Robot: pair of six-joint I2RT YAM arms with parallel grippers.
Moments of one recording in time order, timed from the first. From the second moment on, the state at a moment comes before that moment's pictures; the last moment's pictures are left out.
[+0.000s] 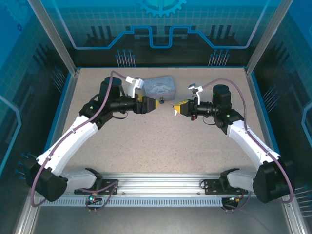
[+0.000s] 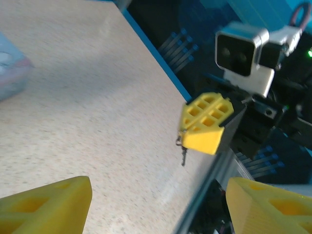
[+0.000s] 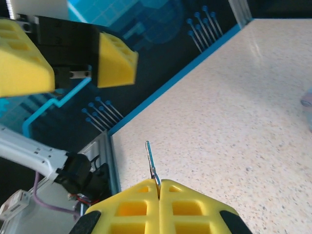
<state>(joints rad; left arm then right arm) -0.45 1.22 1.18 -0.39 0.58 -0.46 0.28 1.22 0.88 -0.04 -0.98 0.28</state>
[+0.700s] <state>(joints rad) -0.42 1.22 0.83 -0.21 0.27 -0.69 0.28 2.03 1.42 0.12 -0.80 0.54</state>
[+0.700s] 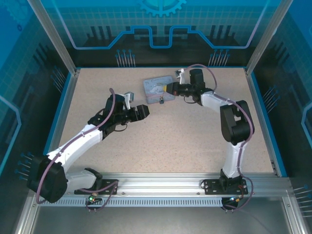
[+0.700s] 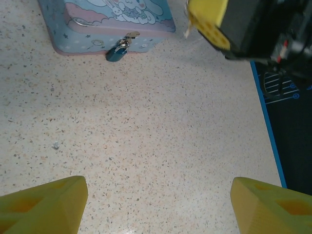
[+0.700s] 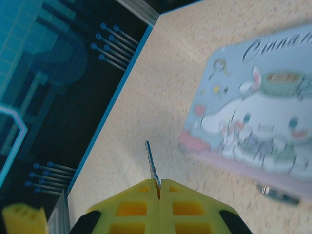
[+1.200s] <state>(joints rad) -0.41 1.22 0.83 -0.21 0.27 -0.69 0.29 2.32 1.84 -0.25 -0.68 0.51</state>
